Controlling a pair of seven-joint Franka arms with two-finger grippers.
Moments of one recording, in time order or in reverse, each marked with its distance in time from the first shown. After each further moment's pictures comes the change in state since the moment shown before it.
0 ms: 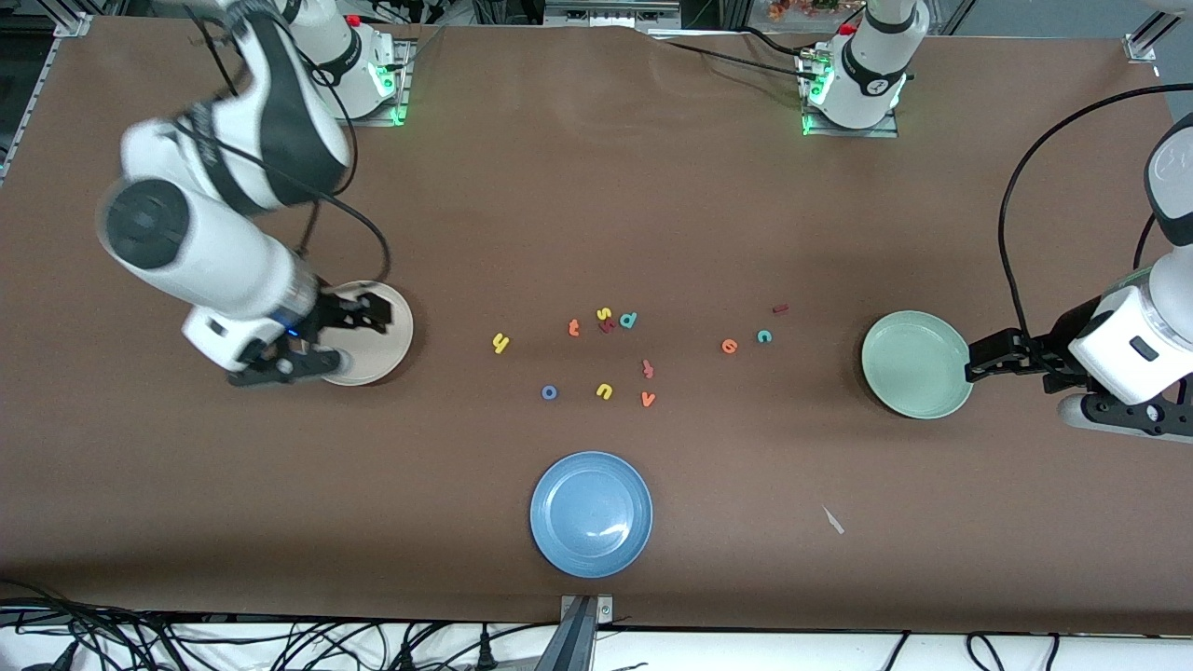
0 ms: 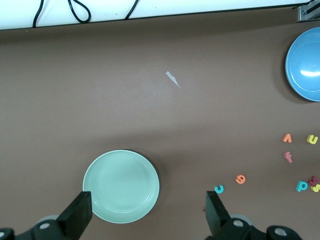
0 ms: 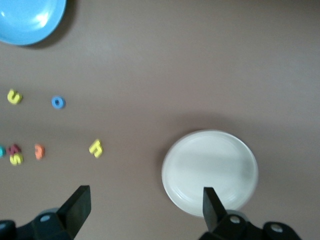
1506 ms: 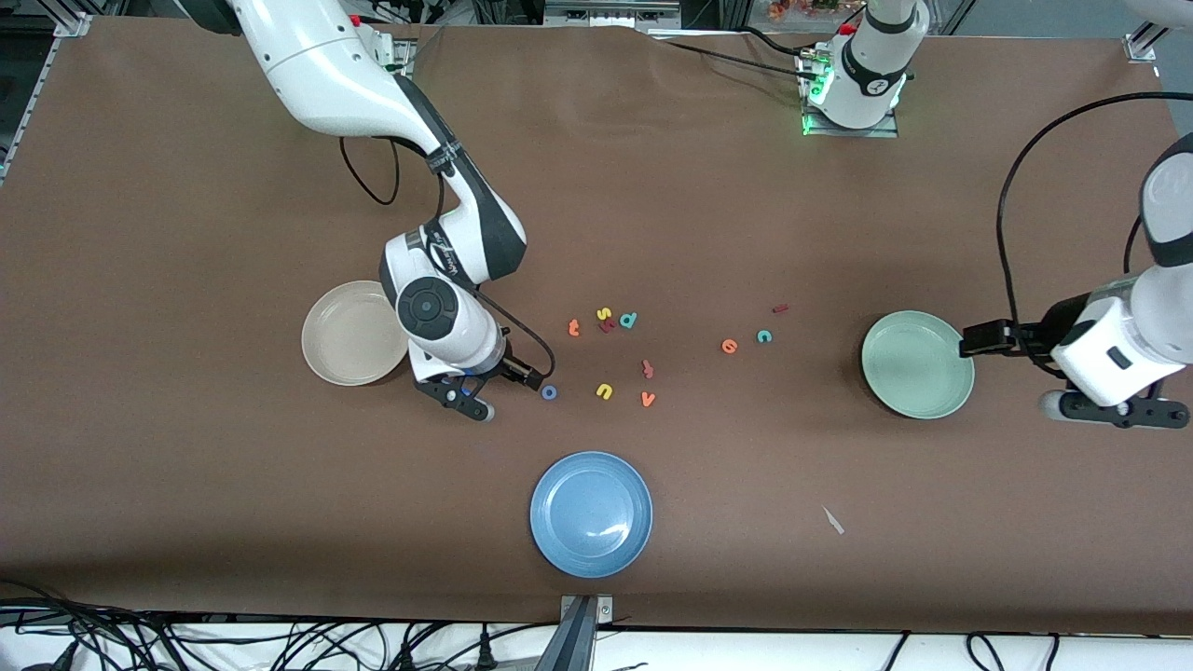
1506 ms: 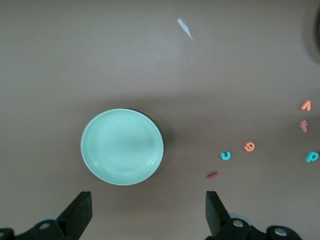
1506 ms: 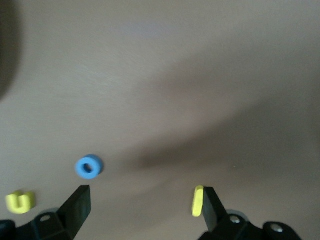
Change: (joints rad) left arm 0.001 0.016 0.014 -0.062 0.000 -0.125 -0.030; right arm 0.191 0.300 -0.003 -0.072 0.096 0.415 0.708
